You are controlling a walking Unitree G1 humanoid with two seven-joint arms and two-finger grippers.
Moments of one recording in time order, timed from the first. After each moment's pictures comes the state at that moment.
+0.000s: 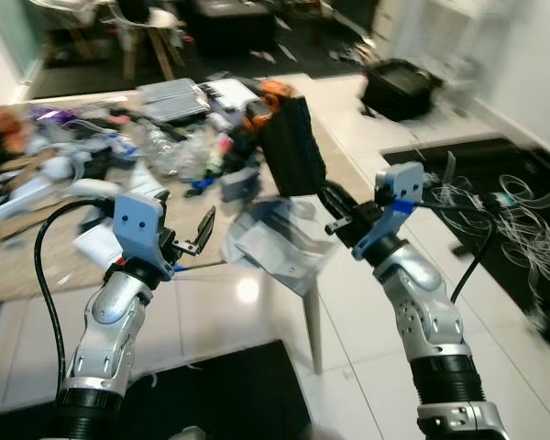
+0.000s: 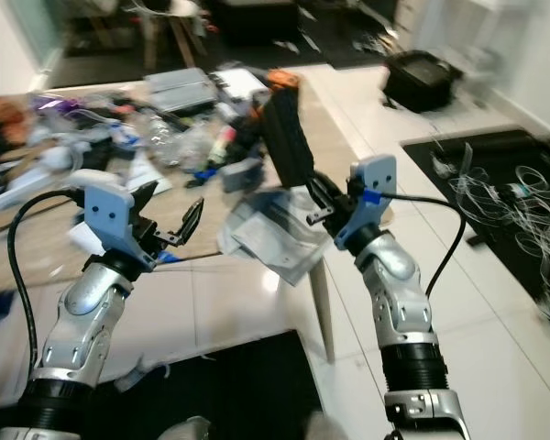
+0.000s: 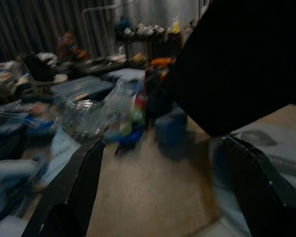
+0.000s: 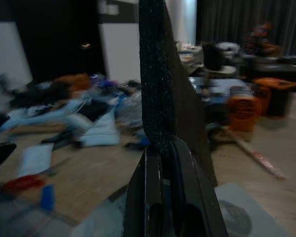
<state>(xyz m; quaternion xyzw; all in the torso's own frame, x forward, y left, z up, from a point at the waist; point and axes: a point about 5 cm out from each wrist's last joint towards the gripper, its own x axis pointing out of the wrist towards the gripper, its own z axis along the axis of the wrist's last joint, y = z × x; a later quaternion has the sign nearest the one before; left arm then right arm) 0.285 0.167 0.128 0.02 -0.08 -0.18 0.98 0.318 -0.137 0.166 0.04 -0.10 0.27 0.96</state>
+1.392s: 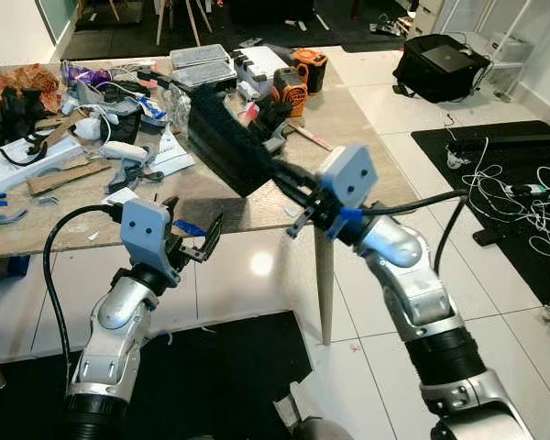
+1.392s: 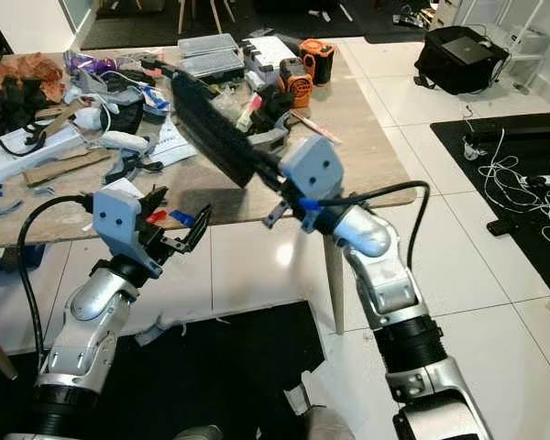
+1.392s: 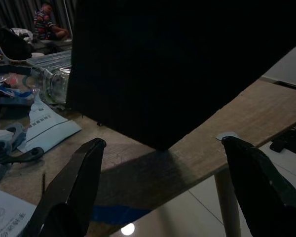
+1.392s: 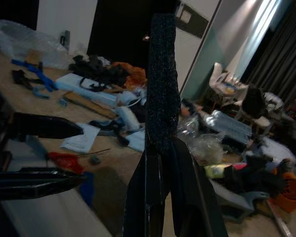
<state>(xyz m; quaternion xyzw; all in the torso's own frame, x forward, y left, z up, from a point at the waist) 0.284 0.161 0.128 0.02 -0.07 -0.20 0.98 0.310 -0.089 0.207 -0.13 -0.20 0.40 0.89</state>
